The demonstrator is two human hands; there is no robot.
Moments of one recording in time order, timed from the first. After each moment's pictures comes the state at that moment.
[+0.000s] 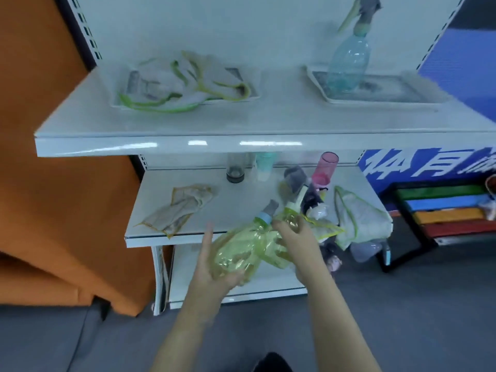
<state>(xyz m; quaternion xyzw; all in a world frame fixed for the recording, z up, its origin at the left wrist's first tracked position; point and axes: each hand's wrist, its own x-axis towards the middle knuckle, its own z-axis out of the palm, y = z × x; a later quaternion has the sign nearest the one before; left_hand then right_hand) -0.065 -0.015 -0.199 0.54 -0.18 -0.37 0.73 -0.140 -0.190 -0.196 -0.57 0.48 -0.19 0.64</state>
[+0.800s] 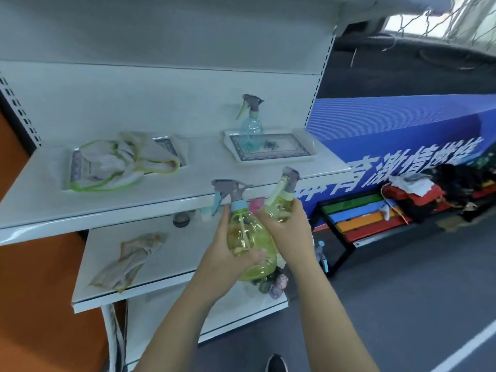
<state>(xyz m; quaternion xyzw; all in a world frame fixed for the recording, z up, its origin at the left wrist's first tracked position) -0.121 -0.098 -0.018 0.58 -0.39 -0.40 0.59 -0.225 -0.215 0.000 -0.68 0.49 -0.36 0.41</state>
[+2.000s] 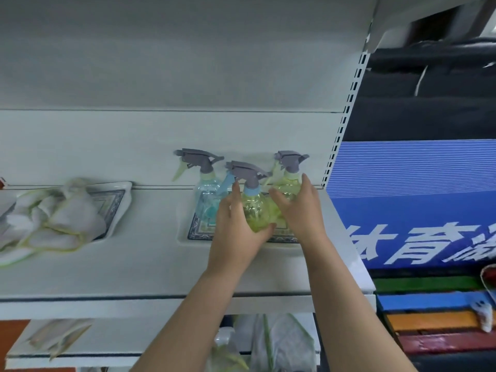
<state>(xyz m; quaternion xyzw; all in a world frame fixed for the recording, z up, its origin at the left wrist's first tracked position) -0.108 -0.491 -0.009 0.83 -0.34 0.03 0.44 -0.162 -0.623 0.014 -0.78 0.40 -0.28 0.39</state>
